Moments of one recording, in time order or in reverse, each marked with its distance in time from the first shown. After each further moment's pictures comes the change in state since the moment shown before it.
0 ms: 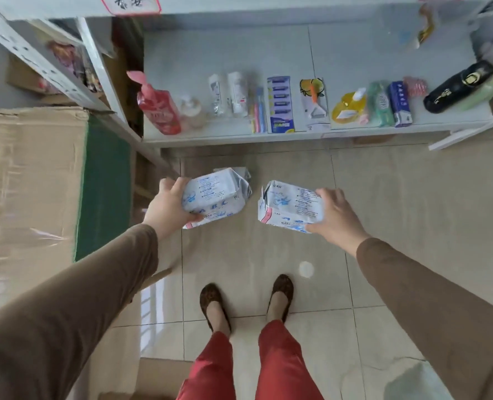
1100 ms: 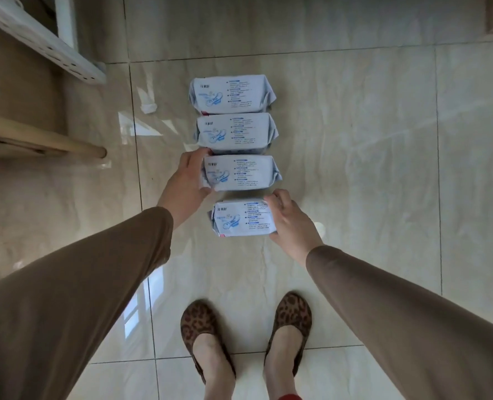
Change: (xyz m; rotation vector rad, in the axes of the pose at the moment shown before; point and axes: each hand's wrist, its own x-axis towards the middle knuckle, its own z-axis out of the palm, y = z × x) left_hand 0.235 -0.195 0.396 -0.224 -0.092 0.124; right_hand 0.229 0.109 0.447 -0.205 -0.218 -0.244
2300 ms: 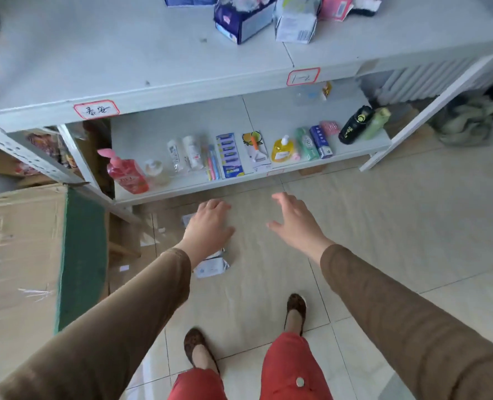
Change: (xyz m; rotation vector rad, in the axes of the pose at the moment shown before) left_hand -0.274 0.510 -0.285 0.382 0.021 0.288; right_hand -0.393 -0.124 -0.498 0.174 0.421 0.175
